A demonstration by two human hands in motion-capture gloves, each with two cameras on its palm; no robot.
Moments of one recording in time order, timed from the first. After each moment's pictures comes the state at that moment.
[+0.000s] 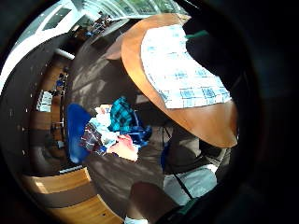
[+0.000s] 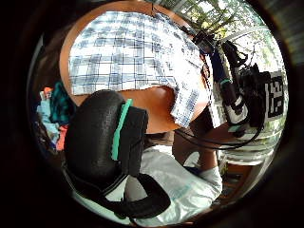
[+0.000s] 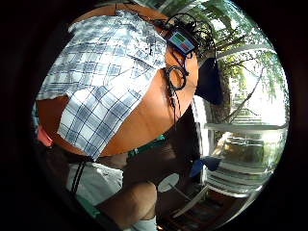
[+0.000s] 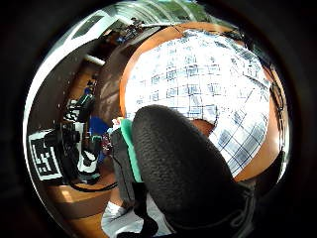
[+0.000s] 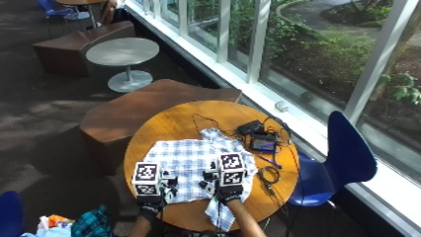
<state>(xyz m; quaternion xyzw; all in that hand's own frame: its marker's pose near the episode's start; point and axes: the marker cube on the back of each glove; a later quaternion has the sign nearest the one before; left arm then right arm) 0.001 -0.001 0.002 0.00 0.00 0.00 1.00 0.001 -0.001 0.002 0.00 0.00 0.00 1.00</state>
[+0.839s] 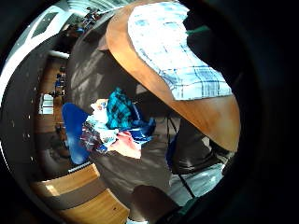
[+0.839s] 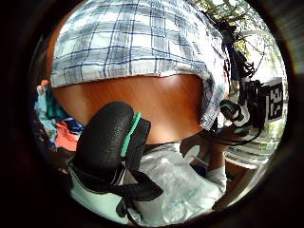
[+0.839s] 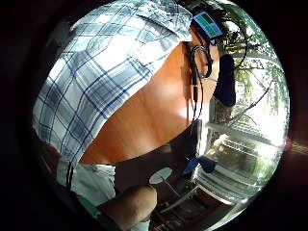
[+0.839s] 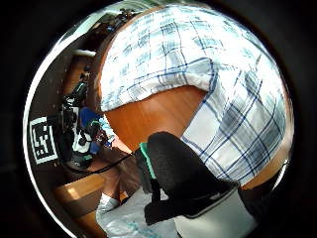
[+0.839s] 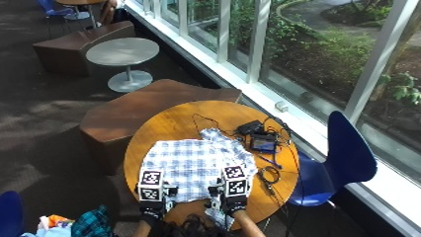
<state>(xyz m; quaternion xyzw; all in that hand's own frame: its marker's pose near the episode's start) -0.009 -0.013 0.085 -0.08 -0.03 0.01 1.00 0.026 0.003 0.090 -0.11 0.00 -0.02 0.99</state>
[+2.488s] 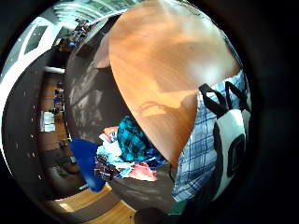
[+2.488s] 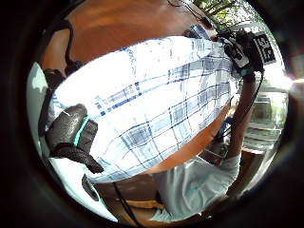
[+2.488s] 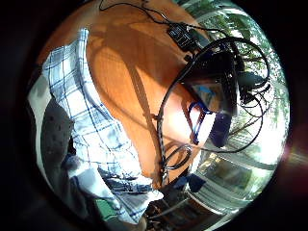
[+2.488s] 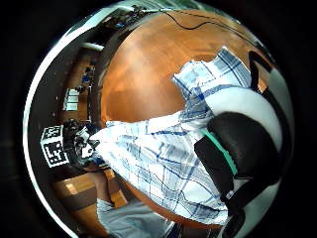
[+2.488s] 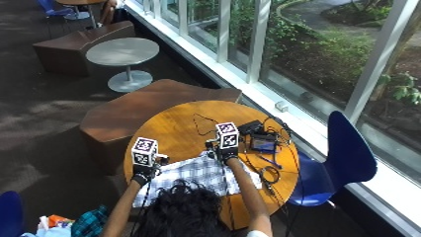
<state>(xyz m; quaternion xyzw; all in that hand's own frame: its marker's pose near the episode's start) -0.070 -0.183 0.097 -0.06 -0.02 0.09 0.99 0.050 -0.243 0.071 -0.08 0.00 -0.05 1.00</state>
